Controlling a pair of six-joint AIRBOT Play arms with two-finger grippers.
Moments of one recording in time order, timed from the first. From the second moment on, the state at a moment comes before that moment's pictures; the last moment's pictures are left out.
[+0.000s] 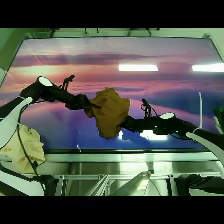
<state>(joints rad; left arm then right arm) -0.05 -1.79 1.27 0.84 -1.17 -1.13 0.38 -1.49 0.61 -0.05 0.70 0.86</state>
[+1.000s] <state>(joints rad) -0.04 -1.41 1.82 0.76 -1.48 -1.24 -0.22 -0.82 0.82 0.04 1.09 0.81</state>
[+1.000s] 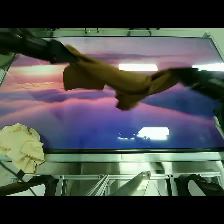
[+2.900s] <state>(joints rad) 0.26 -0.88 1.93 0.70 -1.41 -1.14 -0.43 -0.53 1.19 -0.06 0.97 0.63</state>
